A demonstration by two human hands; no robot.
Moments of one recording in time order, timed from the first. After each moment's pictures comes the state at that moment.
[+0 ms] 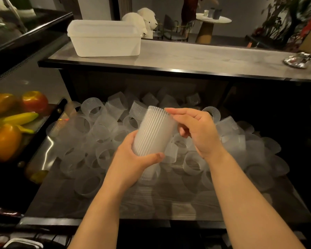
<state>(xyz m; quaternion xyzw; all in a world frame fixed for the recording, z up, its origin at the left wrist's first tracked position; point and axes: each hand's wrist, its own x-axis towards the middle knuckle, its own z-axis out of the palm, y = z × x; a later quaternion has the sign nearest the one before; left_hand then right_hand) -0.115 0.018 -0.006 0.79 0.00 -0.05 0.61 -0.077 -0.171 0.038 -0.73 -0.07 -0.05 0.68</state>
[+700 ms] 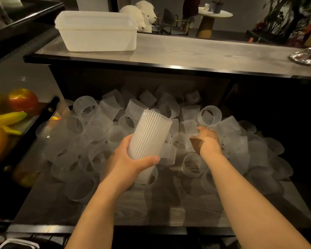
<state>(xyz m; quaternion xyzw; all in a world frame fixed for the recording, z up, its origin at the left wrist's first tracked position) -0.094 0.016 -0.031 0.80 0.04 -0.07 0.60 -0.006 -0.236 -0.068 -0.95 0.22 0.02 0.22</state>
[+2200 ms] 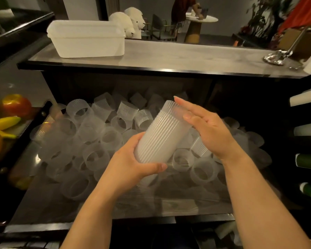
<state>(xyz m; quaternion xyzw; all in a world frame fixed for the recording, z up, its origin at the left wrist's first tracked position) -0.127 0.002 0.004 0.82 -0.10 -0.10 0.56 -0.105 -0.219 0.059 -0.80 -0.13 -0.03 0.59</state>
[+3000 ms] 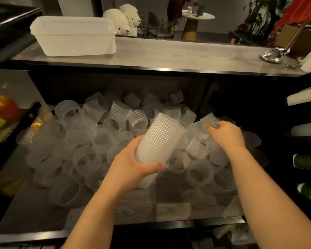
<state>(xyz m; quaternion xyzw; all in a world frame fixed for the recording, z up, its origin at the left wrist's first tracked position) -0.109 -0.023 -0.013 0.82 -0.07 -0.11 0.56 -0.052 -0.318 -0.012 -0.94 0.28 -0.05 0.20</state>
